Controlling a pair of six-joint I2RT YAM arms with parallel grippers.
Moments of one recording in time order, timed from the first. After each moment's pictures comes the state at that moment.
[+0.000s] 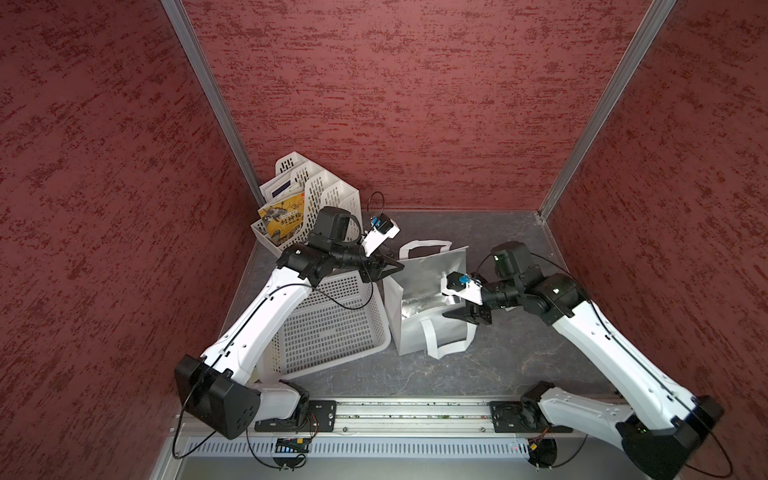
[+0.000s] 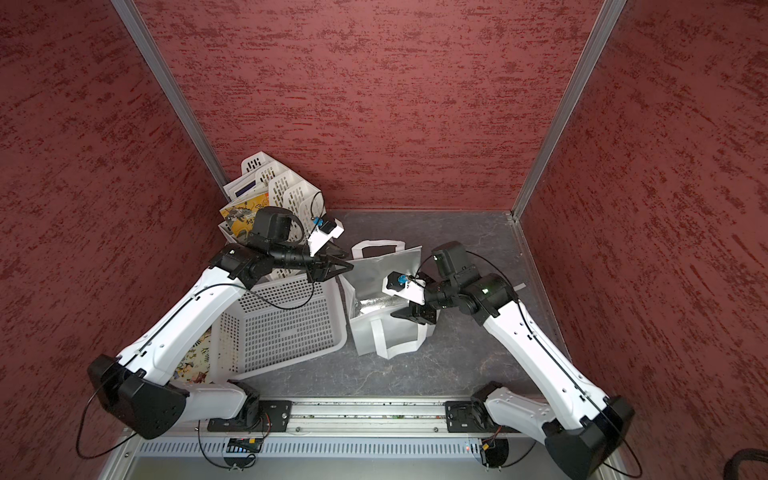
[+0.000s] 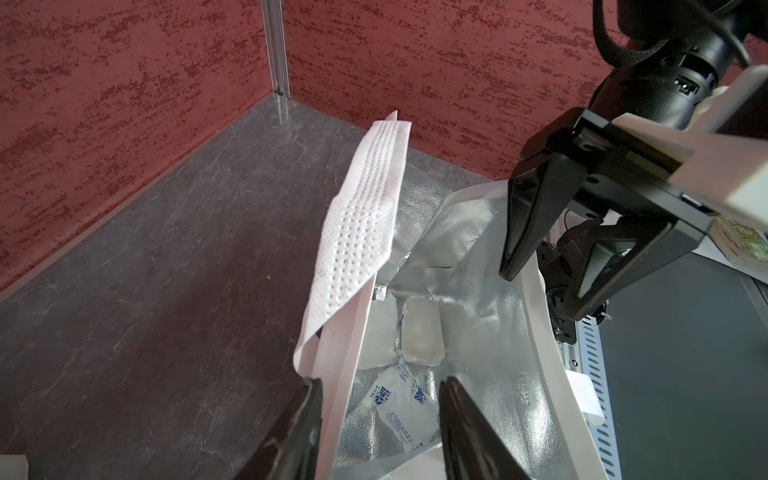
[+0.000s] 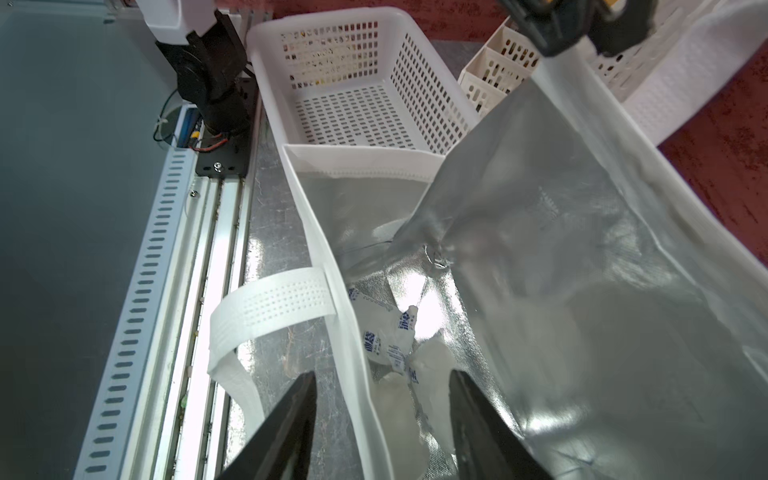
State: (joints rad) left arm -0.42 1.34 1.36 -0.67 0.76 0.31; right arm 0.54 1.14 1.19 -0.91 -0.63 -0.77
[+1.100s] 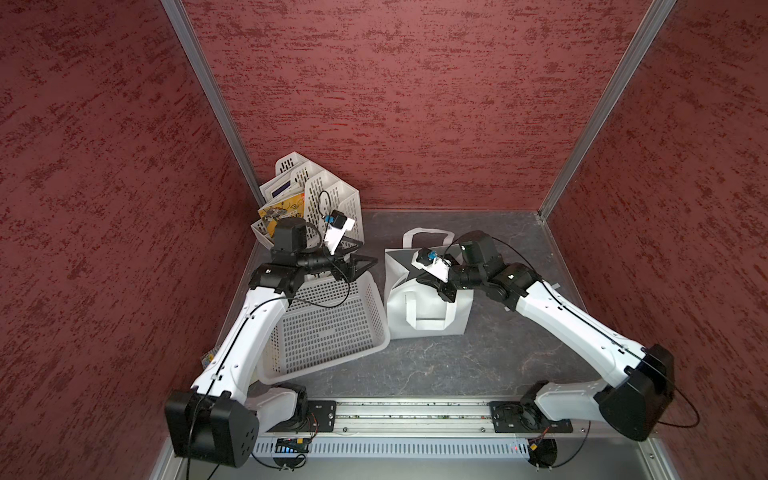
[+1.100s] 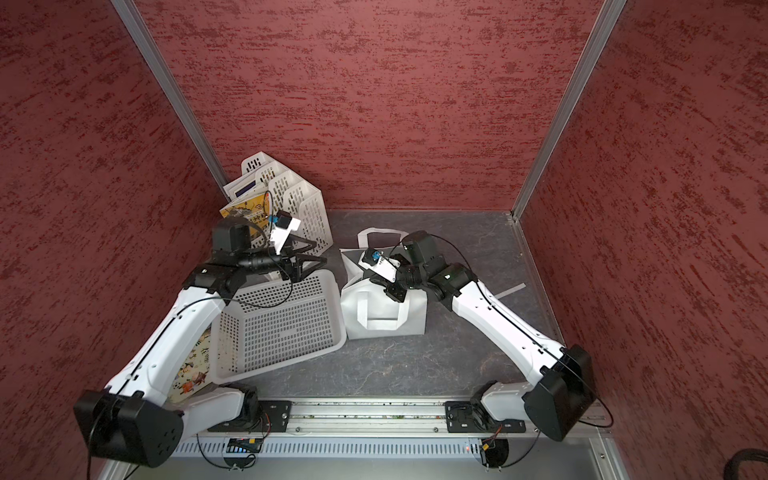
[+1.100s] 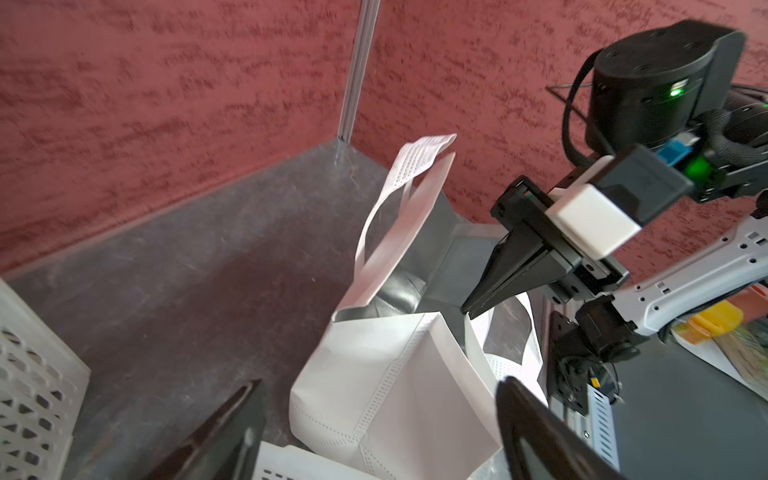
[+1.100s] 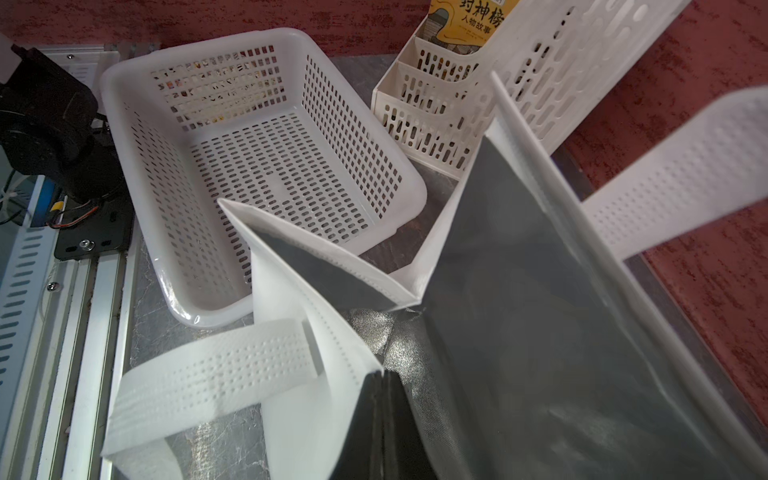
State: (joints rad) left arm -0.11 1.14 1.05 -0.36 0.95 0.08; right arm 0.63 1.34 1.20 -0.52 -0.45 -0.48
